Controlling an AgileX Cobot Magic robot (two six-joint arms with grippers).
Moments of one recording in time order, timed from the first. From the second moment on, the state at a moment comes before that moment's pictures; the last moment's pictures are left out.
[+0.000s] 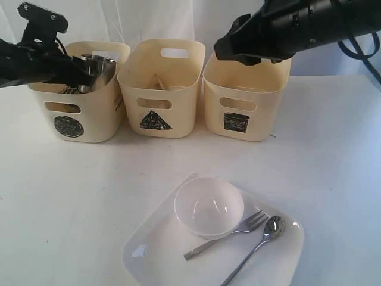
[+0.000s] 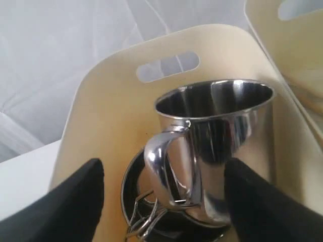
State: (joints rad) left arm -0.22 1.81 -1.22 -0.53 -0.14 0.78; right arm 0.35 1.43 -1.23 0.68 0.57 -0.71
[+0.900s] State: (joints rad) left arm -0.22 1.45 -1.23 -0.52 0.61 0.68; right arm 0.35 1.57 -1.23 0.42 0.91 -0.34
